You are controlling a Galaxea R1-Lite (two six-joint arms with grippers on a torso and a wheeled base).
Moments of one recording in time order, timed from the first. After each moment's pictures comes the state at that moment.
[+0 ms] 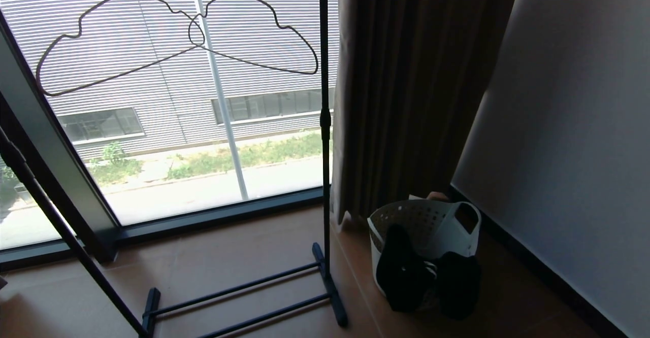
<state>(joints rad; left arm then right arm) 0.00 0.00 0.00 0.01 -0.12 0.00 0.00 0.00 0.00 -0.06 0.00 0.00</state>
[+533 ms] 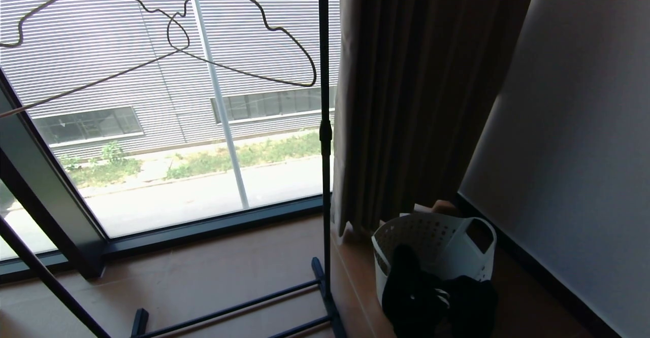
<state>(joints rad) 0.00 0.00 0.00 0.01 -0.12 0.01 0.00 0.00 0.00 -0.06 0.00 0.00</state>
